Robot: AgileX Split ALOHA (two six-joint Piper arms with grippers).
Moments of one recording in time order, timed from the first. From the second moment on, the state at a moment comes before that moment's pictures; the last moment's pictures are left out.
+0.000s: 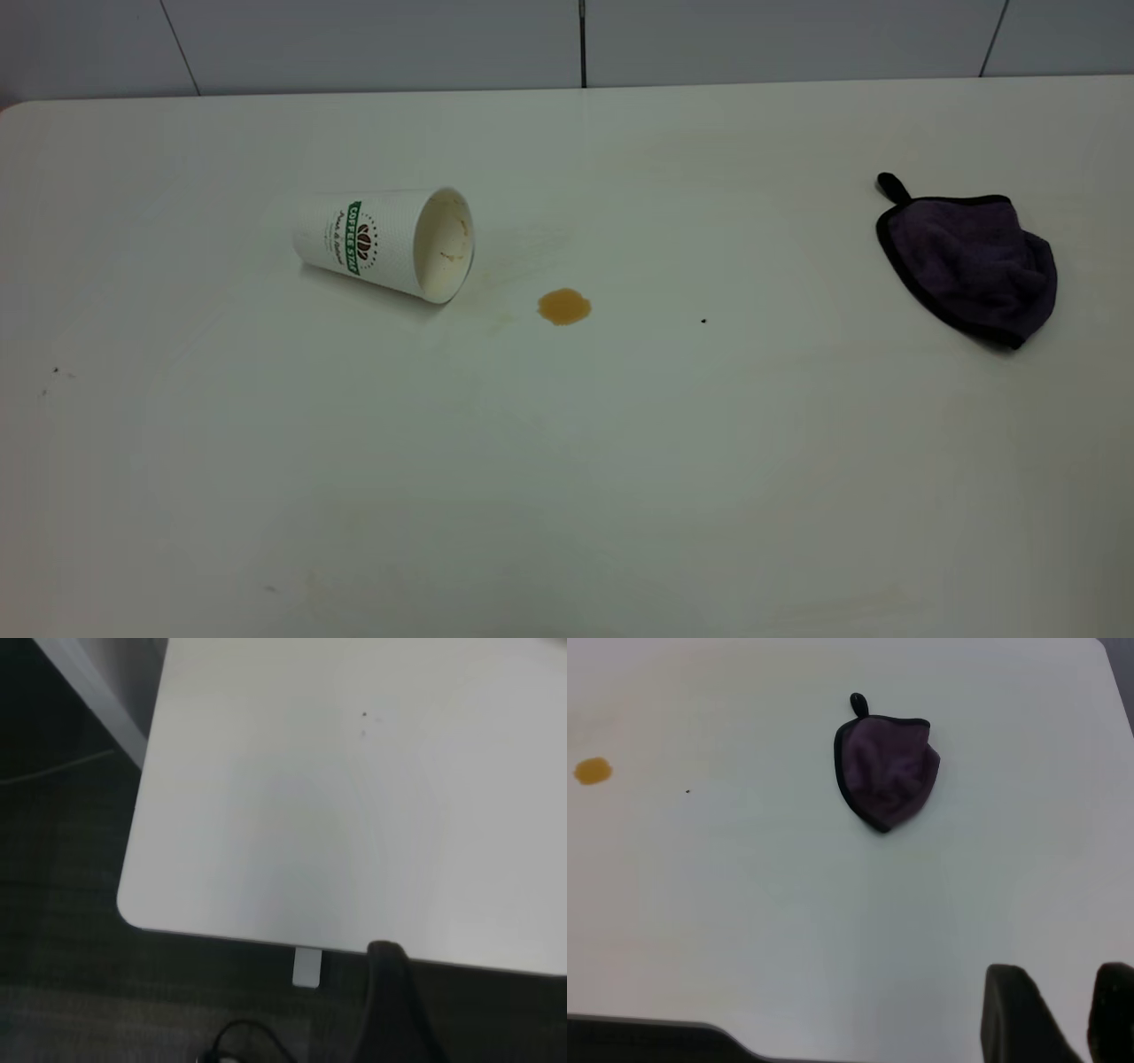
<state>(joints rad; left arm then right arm) -0.03 0.33 -0.58 0.23 1.07 -0.14 0.03 -0.02 -0.47 0.00 1.12 -0.05</state>
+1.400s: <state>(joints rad) -0.70 2.15 -1.53 0.74 0.91 -0.60 0.03 -0.02 -0.47 0.00 1.12 -0.05</state>
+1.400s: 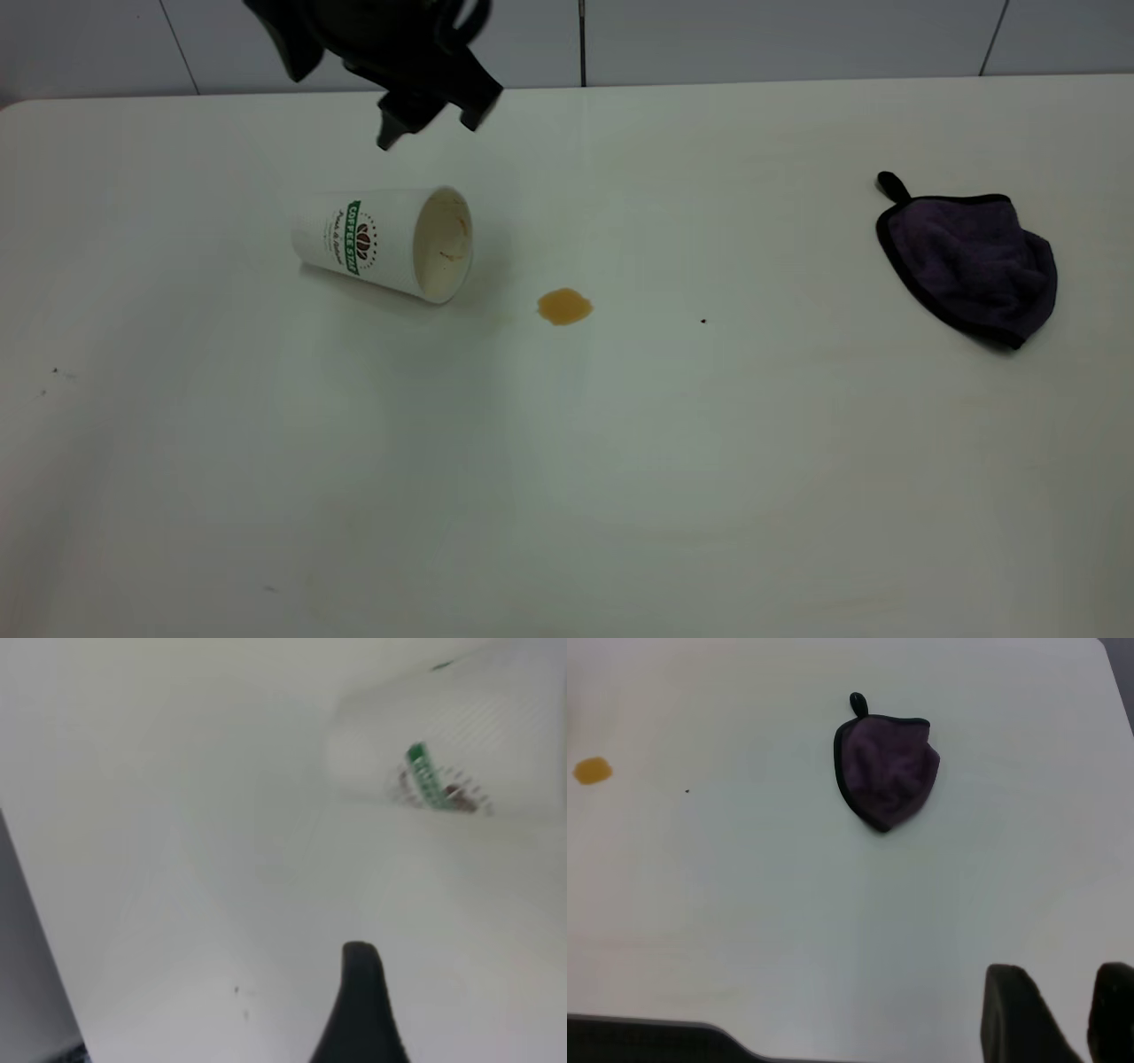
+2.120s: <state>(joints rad) -0.67 2.52 -1.72 0.89 0.89 -0.61 0.03 -0.02 -0.47 0.00 1.12 -0.05</state>
